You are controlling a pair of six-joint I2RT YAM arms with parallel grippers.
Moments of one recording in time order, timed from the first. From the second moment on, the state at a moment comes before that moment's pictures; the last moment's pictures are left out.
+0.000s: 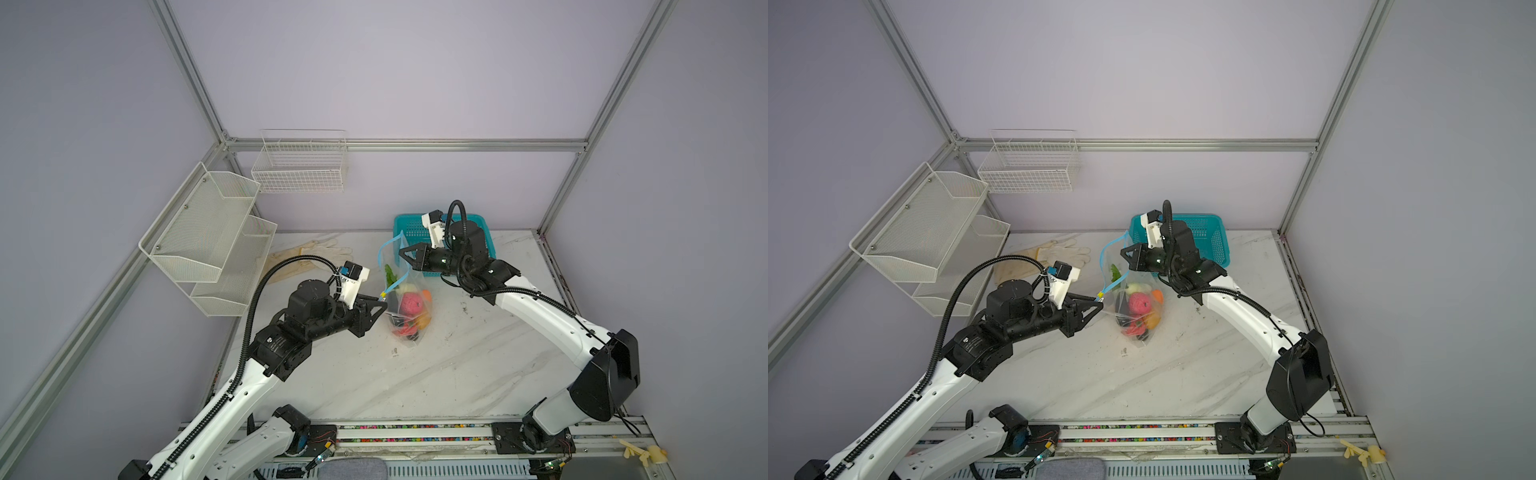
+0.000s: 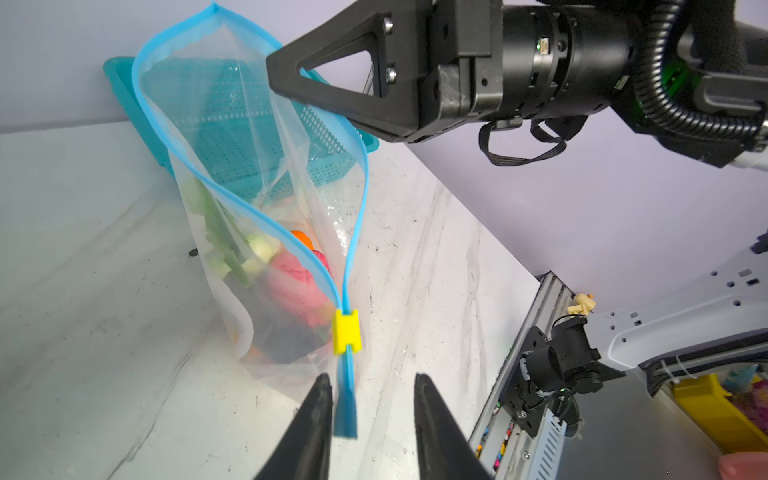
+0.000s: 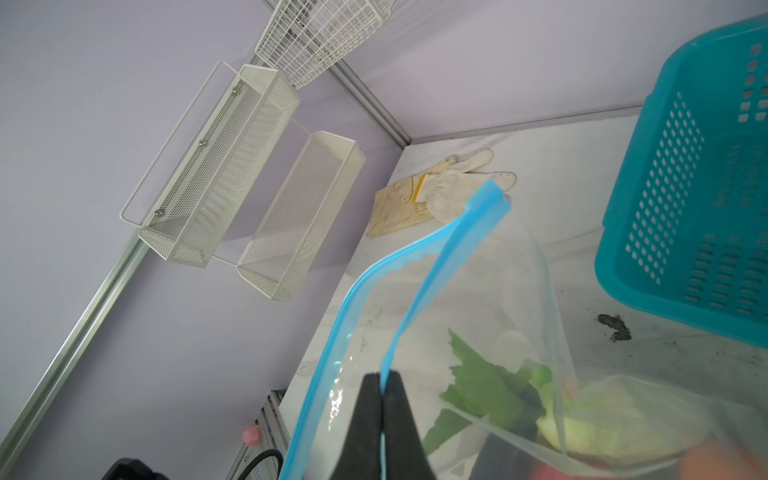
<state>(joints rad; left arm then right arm) -0.55 0.89 0.97 -0.46 0.35 -0.29 0.63 1.56 1.42 -0.17 -0.38 0.68</state>
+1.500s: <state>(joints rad) -0.56 0.95 1.02 -0.47 0.26 -0.22 0.63 1.46 1.37 -0.18 -0.38 0.68</state>
